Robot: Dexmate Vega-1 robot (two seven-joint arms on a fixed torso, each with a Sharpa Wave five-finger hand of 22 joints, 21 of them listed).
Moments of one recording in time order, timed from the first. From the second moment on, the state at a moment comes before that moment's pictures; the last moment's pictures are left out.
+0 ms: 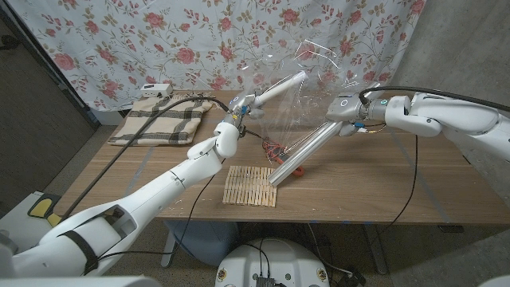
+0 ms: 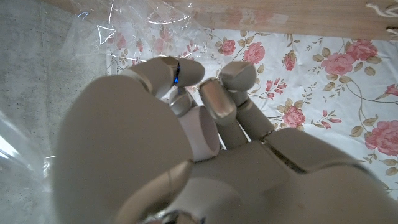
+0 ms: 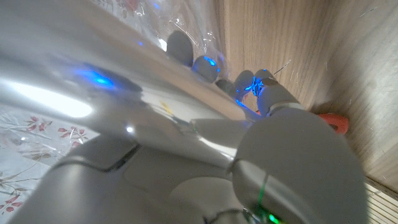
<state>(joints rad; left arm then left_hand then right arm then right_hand) 0.62 0.50 0.75 -1.58 0.37 0.17 0.41 1.20 -0.17 0.98 -0.18 0.96 0.87 -0.18 1.43 1.16 1.19 -0.20 1.38 1.09 1.30 -0.20 1.53 1.23 1.07 -0.21 1.54 0.95 -0.76 -1.20 -0.41 -2.03 -1.03 0.35 0.33 0.83 -0.03 0.62 -0.15 0.18 0.88 -0.10 1.18 0.36 1.10 -0.16 1.21 1.10 1.29 -0.18 1.02 1.12 1.16 -0.20 1.25 0.77</state>
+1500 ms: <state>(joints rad) 0.67 0.49 0.70 -1.56 0.35 0.03 0.47 1.20 -0.17 0.97 -0.18 0.96 0.87 -0.18 1.43 1.16 1.19 -0.20 1.38 1.09 1.30 -0.20 1.53 1.23 1.07 -0.21 1.53 0.94 -0.67 -1.14 -0.47 -2.04 -1.10 0.24 0.43 0.84 -0.02 0.59 -0.14 0.18 0.87 -0.10 1.18 0.35 1.11 -0.15 1.21 1.10 1.30 -0.18 1.01 1.12 1.16 -0.20 1.26 0.77</state>
